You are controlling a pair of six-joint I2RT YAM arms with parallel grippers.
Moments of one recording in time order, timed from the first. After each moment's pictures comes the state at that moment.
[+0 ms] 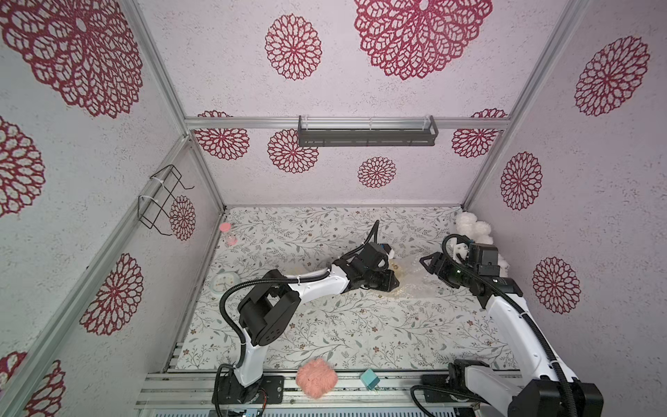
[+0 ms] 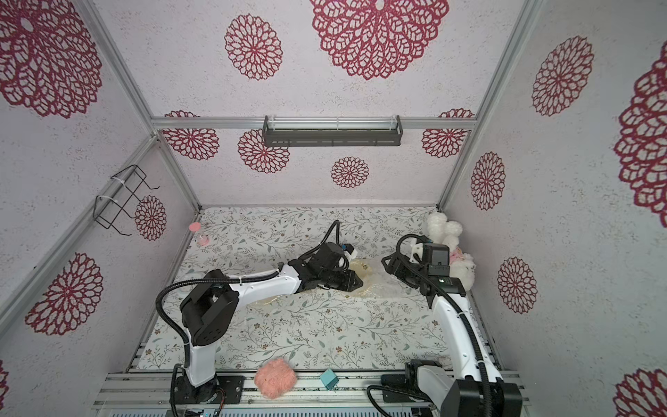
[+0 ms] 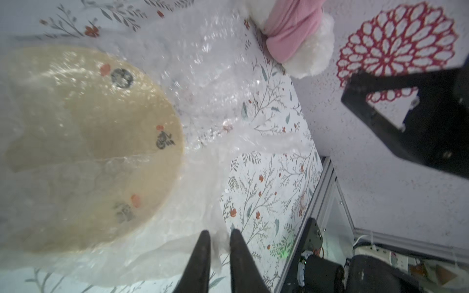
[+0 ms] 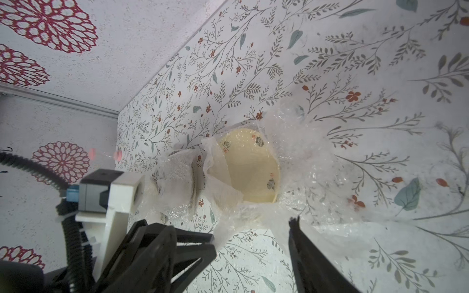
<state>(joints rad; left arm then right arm) -0.91 1.99 1.39 -0.13 0.37 -0.63 -0.02 1.07 0.83 -0.52 -0.45 0.53</state>
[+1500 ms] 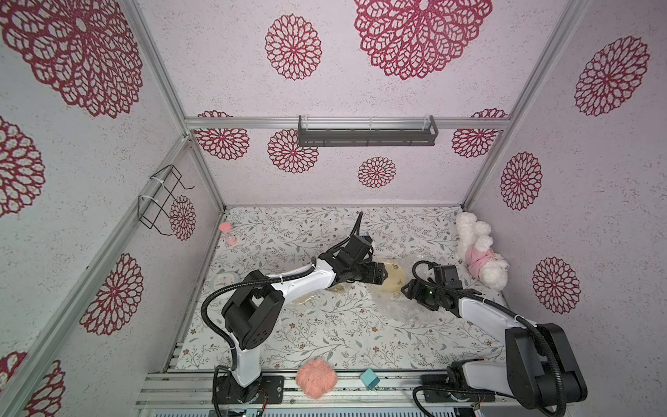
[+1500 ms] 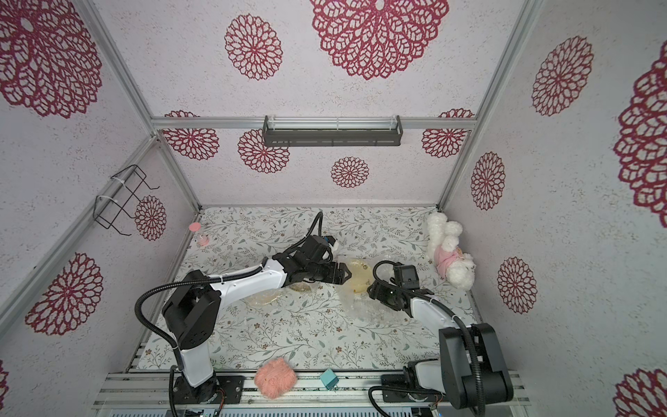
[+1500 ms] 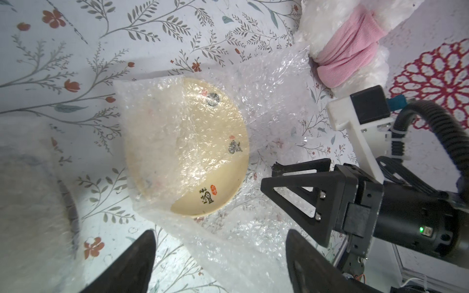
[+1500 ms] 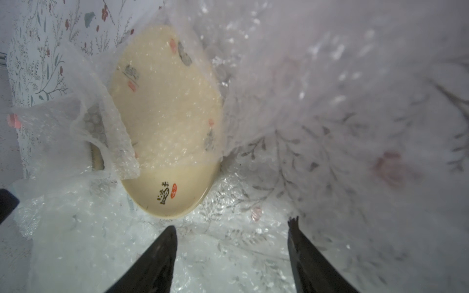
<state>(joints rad) -0.81 1.90 1.37 -0.28 0.21 -0.57 0.16 1.30 0.53 -0.20 -0.30 0.57</state>
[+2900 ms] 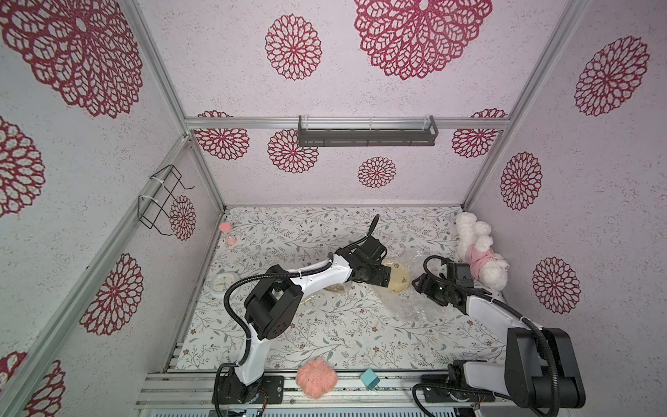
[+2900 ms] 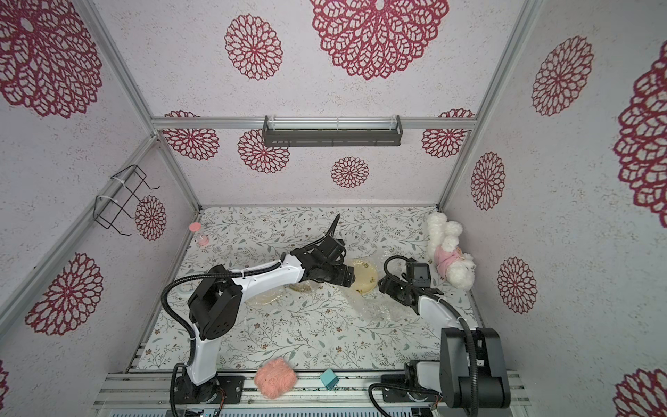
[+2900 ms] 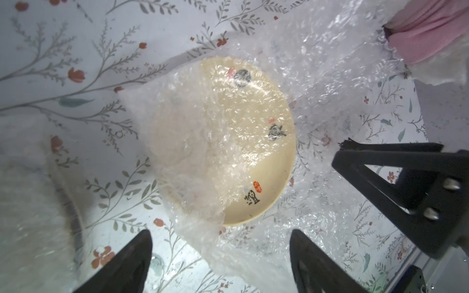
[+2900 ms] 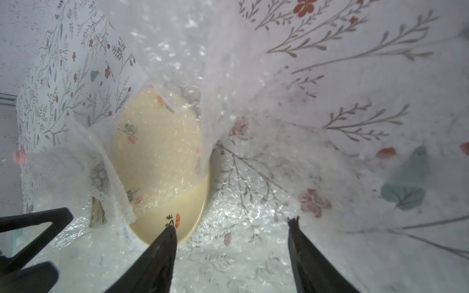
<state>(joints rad) -0.85 2.05 1.56 -0.49 0.07 -0.56 0.03 1.26 0.55 -0.20 -0.30 0.52</state>
